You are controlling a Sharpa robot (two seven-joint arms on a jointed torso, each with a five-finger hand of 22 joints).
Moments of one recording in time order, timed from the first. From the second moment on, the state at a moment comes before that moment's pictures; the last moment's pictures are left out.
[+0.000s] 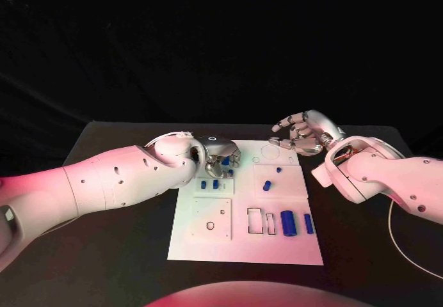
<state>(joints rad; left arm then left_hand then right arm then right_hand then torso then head) 1.20 -0.54 -0.07 1.30 -1.63 -0.07 0.02 1.46 -0.25 0.45 0.18 0.23 0.79 0.16 0.43 0.26 0.86 0.12 0.53 0.11 1.17 0.04 1.28 0.75 0.17 1.03 0.14 0.94 0.56 1.28 -0.93 -0.16 1.66 -0.90 -0.61 -0.01 1.39 -0.15 0.15 0.29 0.25 0.87 0.15 0.26 0.38 1.26 0.06 1.11 1.15 1.46 -0.01 1.37 1.19 0.11 1.33 0.09 1.05 1.22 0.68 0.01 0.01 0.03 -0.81</state>
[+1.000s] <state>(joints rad) 1.20 -0.50 -0.07 1.25 -1.65 0.00 -0.02 1.47 -0.23 0.53 0.15 0.22 0.83 0.17 0.43 0.25 0.90 0.11 0.53 0.09 1.20 0.04 1.34 0.78 0.17 1.01 0.14 1.01 0.62 1.28 -0.92 -0.16 1.65 -0.82 -0.62 0.05 1.37 -0.20 0.29 0.29 0.25 0.77 0.18 0.35 0.41 0.99 0.09 0.62 0.58 1.28 0.02 0.59 0.61 0.17 1.17 0.12 0.32 0.65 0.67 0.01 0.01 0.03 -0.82</state>
